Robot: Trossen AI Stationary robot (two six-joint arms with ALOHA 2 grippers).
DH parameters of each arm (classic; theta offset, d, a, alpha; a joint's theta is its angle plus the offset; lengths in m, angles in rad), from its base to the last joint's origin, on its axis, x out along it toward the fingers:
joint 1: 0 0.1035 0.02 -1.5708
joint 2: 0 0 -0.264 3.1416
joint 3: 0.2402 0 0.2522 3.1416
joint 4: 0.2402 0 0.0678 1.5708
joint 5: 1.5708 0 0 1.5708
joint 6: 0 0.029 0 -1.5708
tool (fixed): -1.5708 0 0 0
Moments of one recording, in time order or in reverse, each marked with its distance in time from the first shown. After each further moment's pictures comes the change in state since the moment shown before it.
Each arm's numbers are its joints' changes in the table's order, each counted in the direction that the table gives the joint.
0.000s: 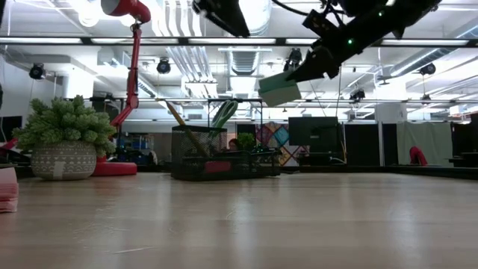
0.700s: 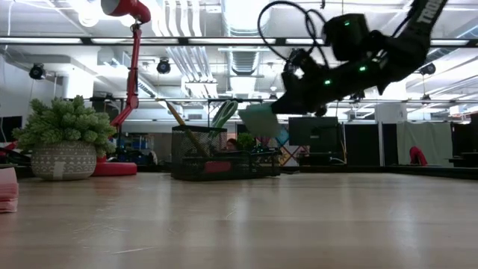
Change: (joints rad) left arm -0.210 -0.287 -0.185 -0.019 0.351 -0.087; right arm 0.000 0.358 -0.202 -0.776 -0.058 0.479
